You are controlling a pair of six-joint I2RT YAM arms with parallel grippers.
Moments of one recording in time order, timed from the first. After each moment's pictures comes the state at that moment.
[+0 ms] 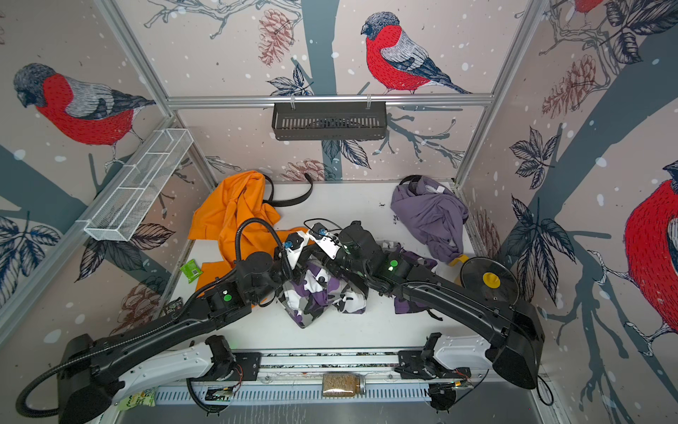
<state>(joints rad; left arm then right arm) -0.92 0.96 0.66 0.07 -0.21 0.07 0.97 1.24 1.05 -0.27 -0.02 -0.18</state>
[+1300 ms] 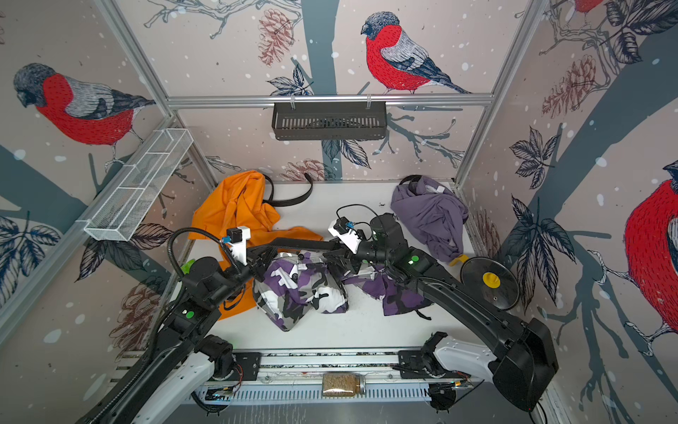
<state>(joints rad) -0.37 0.59 0.48 0.02 0.27 -0.35 0.68 1.15 0.92 -0.20 -0.54 -0.18</state>
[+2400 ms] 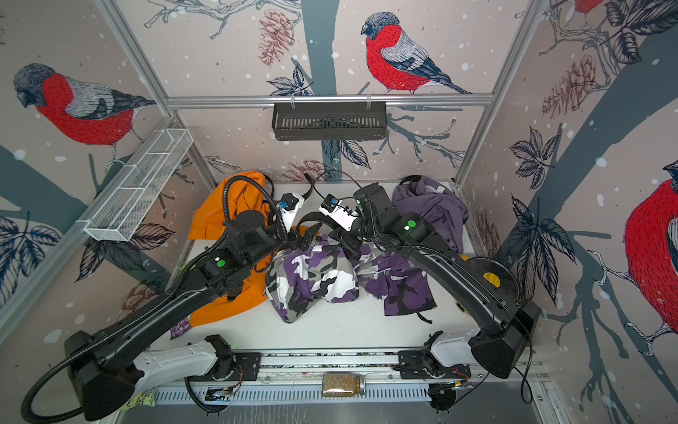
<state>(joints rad) -0.72 1.13 1.03 -0.08 -0.03 0.15 0.75 1.36 1.48 -0.78 -0.24 -0.33</state>
